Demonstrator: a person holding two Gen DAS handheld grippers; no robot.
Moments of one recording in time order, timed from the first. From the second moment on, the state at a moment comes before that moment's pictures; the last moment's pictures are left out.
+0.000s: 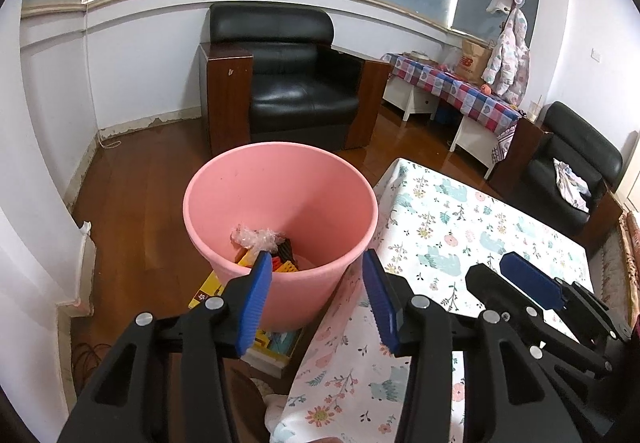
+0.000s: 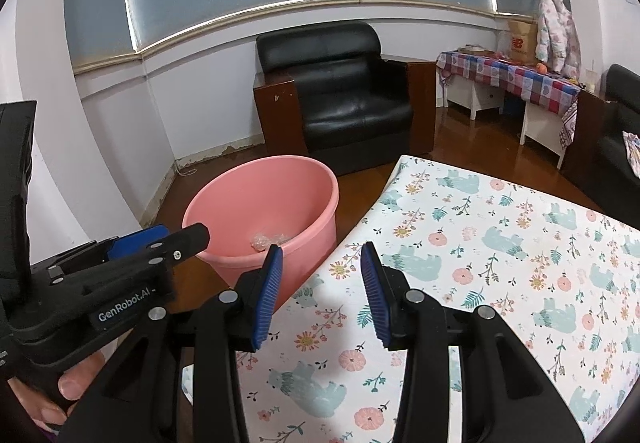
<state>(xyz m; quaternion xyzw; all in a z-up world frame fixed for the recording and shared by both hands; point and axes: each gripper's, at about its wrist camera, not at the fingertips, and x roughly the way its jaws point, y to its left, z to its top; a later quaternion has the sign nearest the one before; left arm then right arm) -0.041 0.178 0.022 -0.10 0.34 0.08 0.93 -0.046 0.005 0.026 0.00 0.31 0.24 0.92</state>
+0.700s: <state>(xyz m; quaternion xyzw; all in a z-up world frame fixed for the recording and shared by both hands) -0.055 0.172 0.029 -0.08 0.33 0.08 0.94 -0.057 -0.012 0.027 0.03 0.30 0.23 0.93</state>
